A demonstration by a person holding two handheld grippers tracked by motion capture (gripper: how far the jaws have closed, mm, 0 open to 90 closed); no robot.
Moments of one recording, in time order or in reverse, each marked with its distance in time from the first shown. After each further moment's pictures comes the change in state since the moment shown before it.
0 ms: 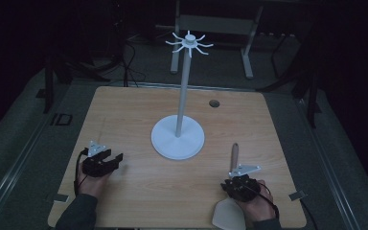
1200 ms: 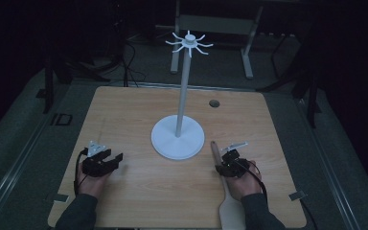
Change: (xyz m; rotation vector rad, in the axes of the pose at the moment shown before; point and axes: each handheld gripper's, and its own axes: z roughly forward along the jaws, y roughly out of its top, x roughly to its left) left arm 0.001 0.000 0.000 -0.001 -0.004 0.002; right arm -0.025 0.057 0.041 0.108 -0.072 0.145
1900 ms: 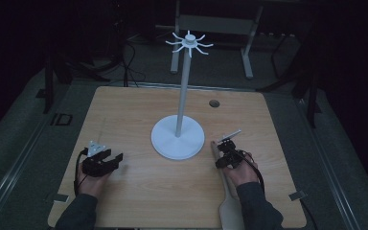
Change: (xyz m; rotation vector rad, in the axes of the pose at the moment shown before) left arm 0.000 0.000 0.000 -0.001 -0.001 -0.001; right arm 0.001 0.035 0.006 0.226 -0.049 0.139
